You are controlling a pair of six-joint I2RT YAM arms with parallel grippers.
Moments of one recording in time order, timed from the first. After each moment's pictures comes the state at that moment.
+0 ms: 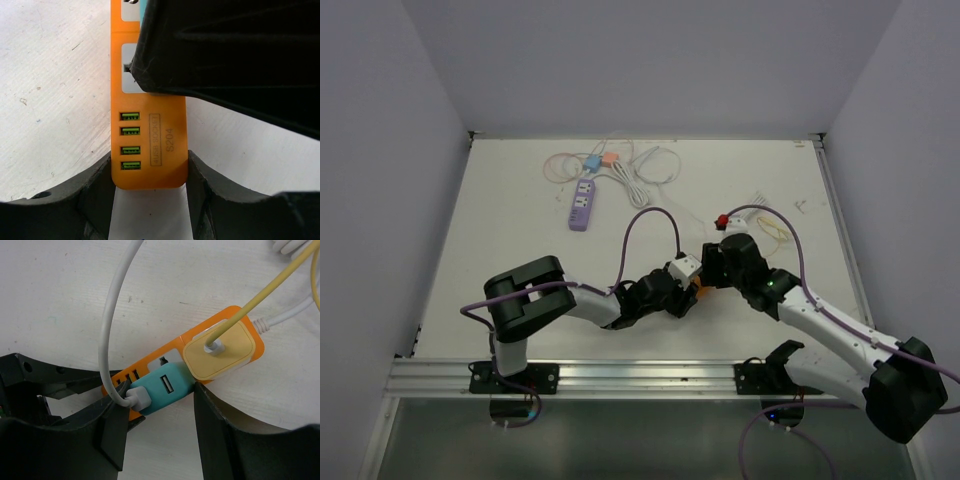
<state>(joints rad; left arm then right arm) -1.13 1.87 0.77 0.61 -0.15 -0.26 0.62 1.02 0.58 -0.30 0.19 0.45</state>
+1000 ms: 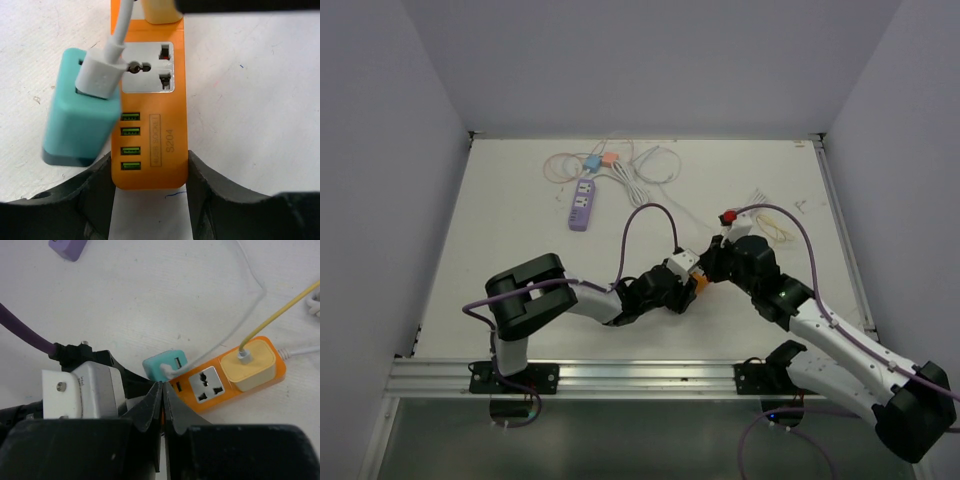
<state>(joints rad) -1.11 1.88 0.79 0.58 -0.16 -0.30 0.62 0.87 0.55 -0.17 0.09 0.38</state>
